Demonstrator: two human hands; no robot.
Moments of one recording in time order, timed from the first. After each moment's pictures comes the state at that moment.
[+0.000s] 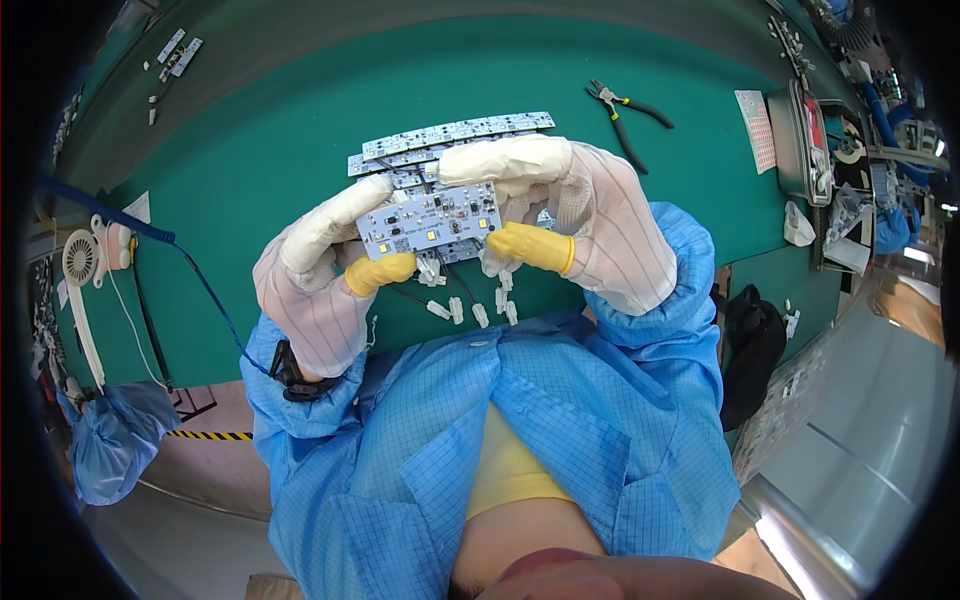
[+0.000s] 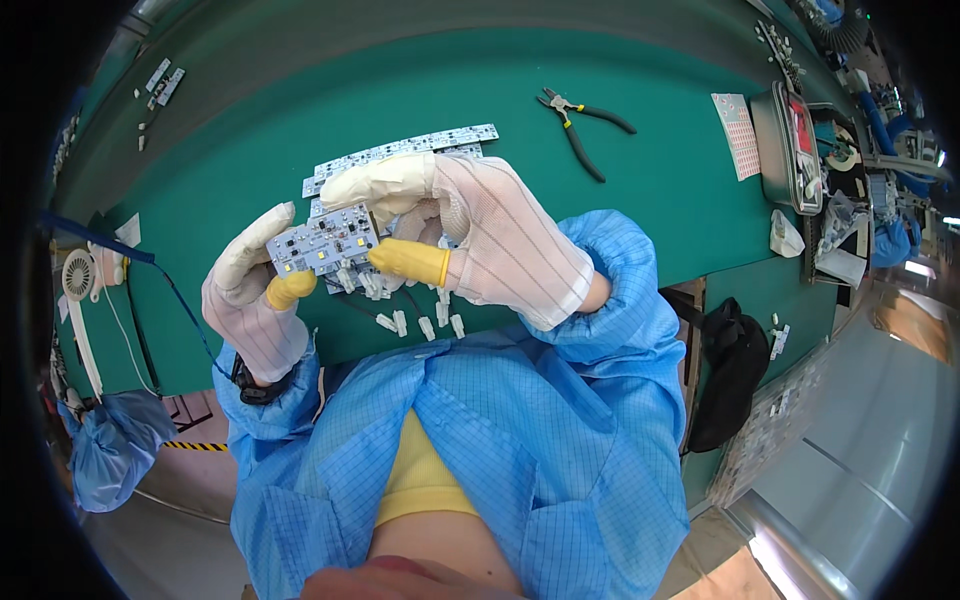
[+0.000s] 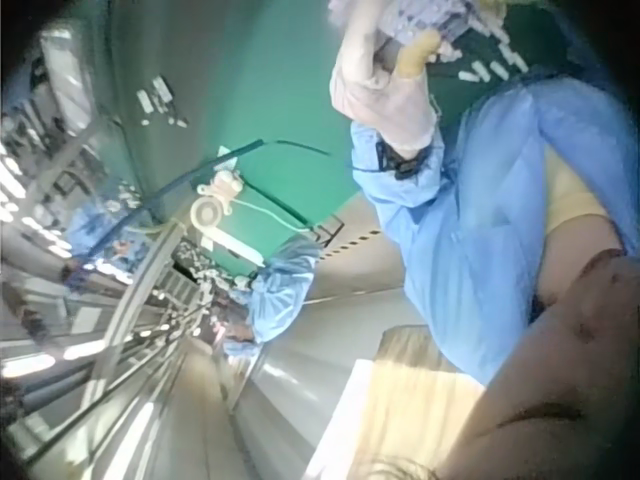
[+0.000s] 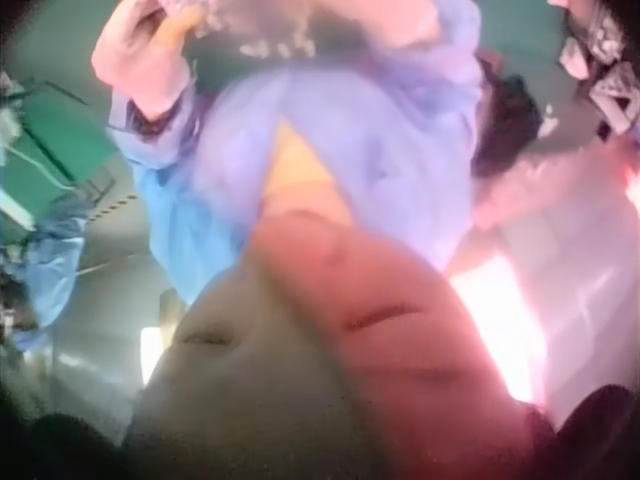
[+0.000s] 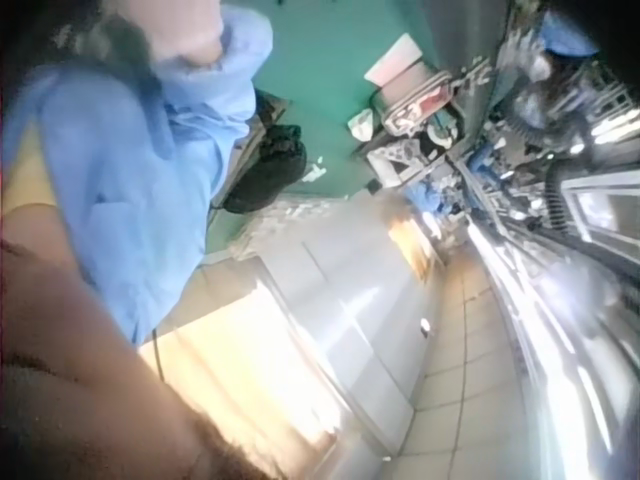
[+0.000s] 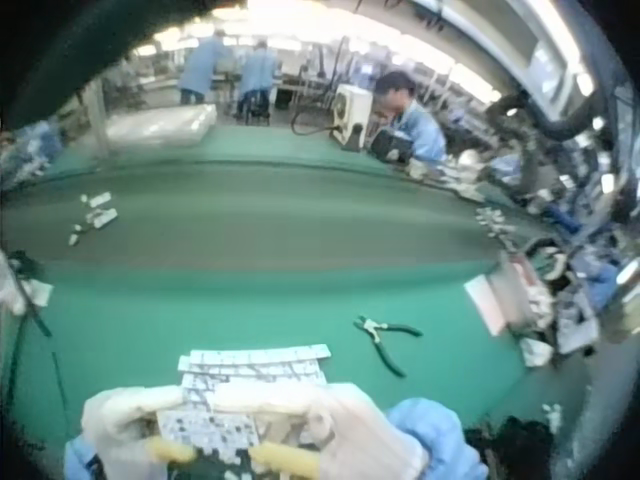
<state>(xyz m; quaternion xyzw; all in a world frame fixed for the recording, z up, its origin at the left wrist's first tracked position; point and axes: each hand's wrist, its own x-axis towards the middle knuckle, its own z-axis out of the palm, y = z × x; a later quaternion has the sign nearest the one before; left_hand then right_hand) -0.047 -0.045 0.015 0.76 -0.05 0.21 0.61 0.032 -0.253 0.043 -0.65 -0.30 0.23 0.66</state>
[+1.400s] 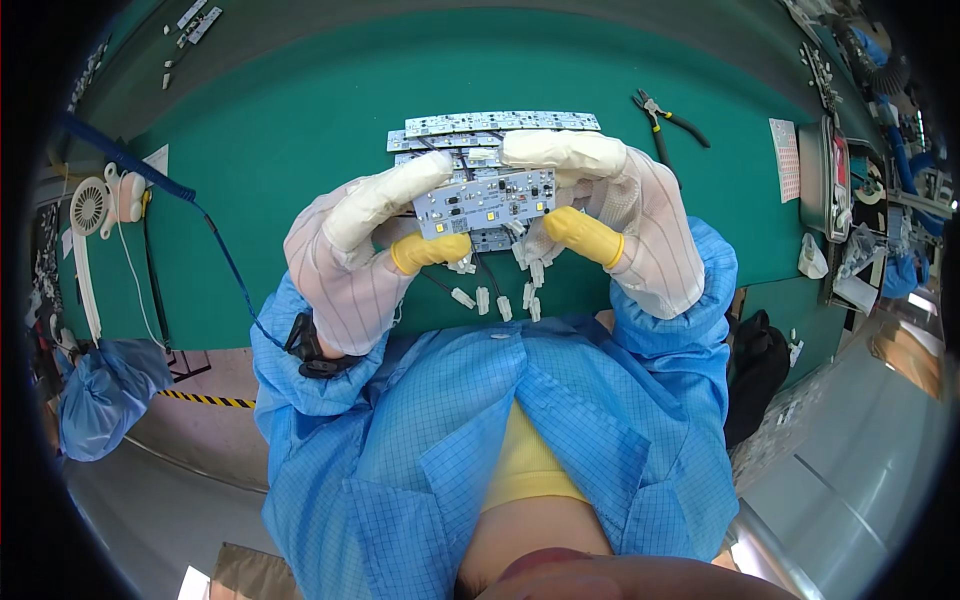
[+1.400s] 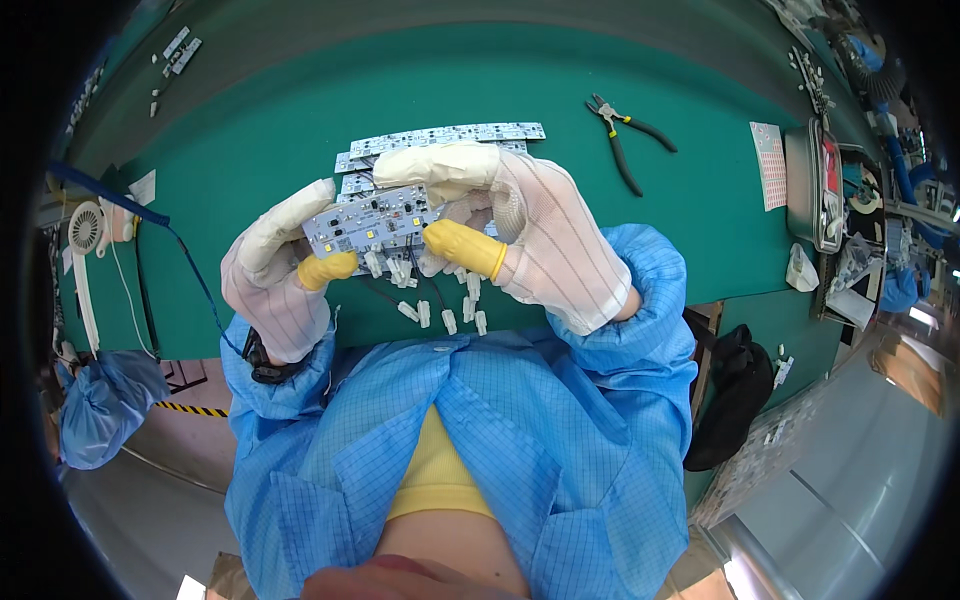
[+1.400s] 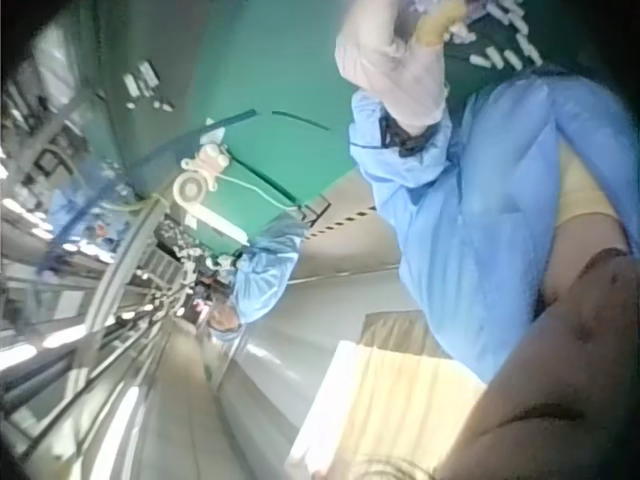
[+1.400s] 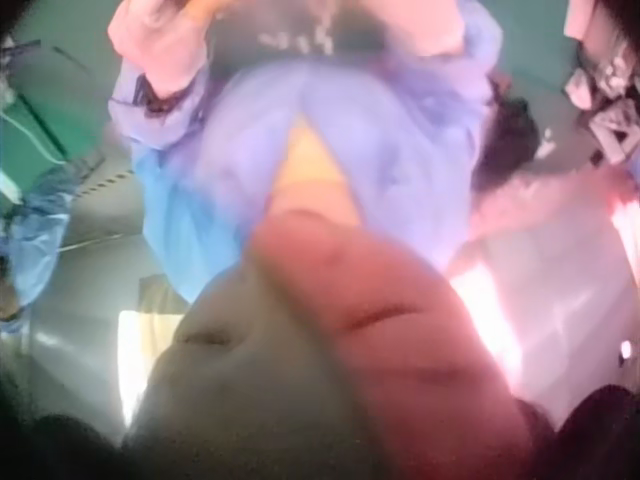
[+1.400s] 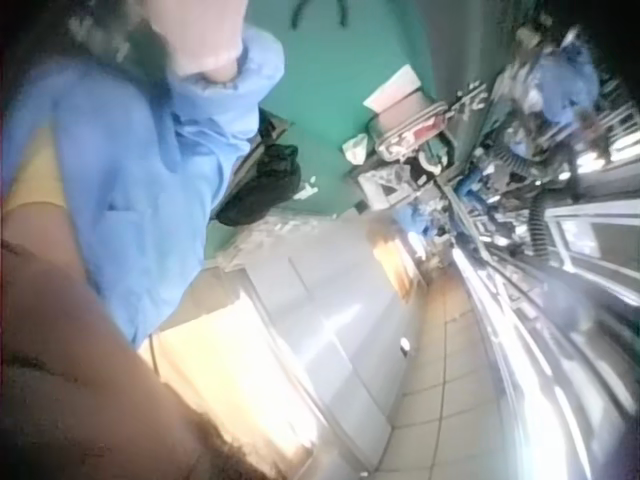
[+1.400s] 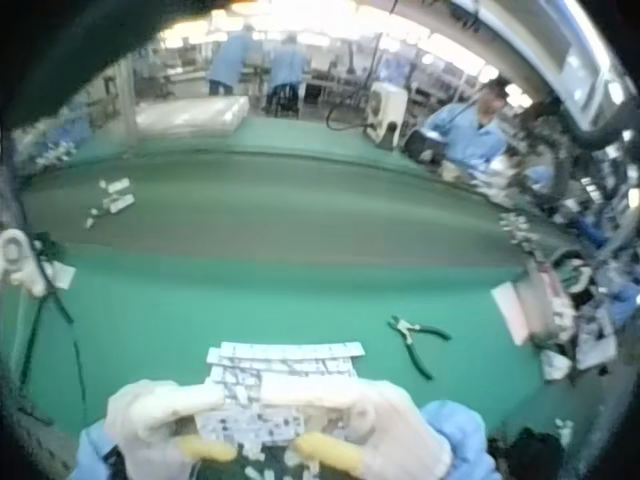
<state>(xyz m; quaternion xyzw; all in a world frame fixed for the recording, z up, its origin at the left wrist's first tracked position) -0.044 -0.040 0.008 0.79 -0.08 0.25 0.56 0.034 -0.245 0.042 -0.61 -0.25 0.28 0.70</state>
